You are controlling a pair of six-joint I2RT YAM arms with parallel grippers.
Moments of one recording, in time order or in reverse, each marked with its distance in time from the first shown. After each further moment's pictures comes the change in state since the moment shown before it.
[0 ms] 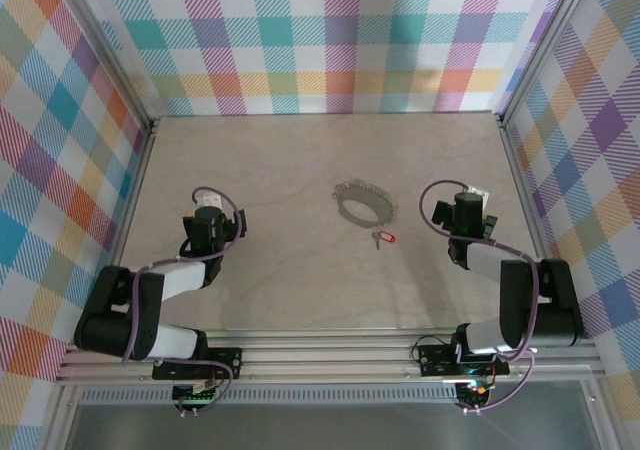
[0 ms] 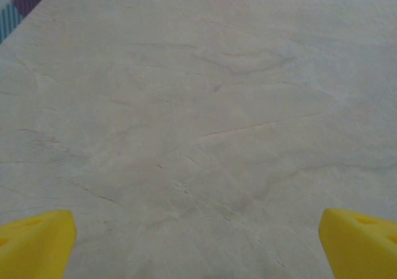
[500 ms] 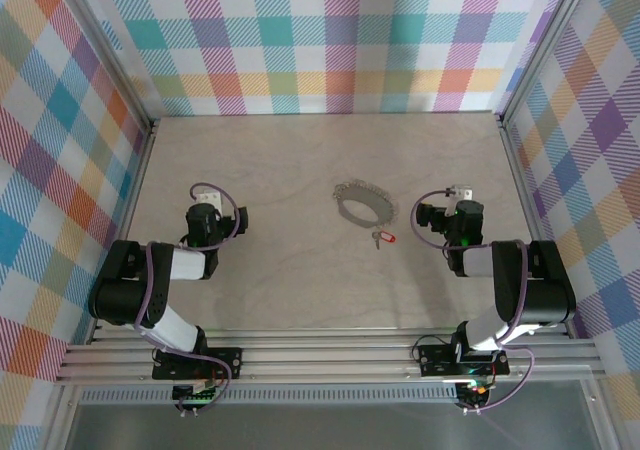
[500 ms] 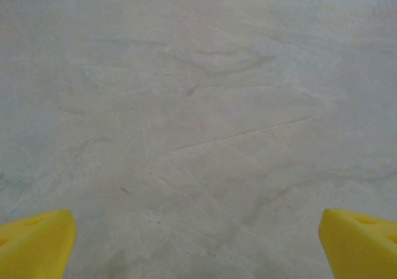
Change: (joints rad) left arm 0.090 0.167 0.024 0.175 0.202 0.020; right arm -0.013 0.132 -0.078 0.382 -0.330 -0.124
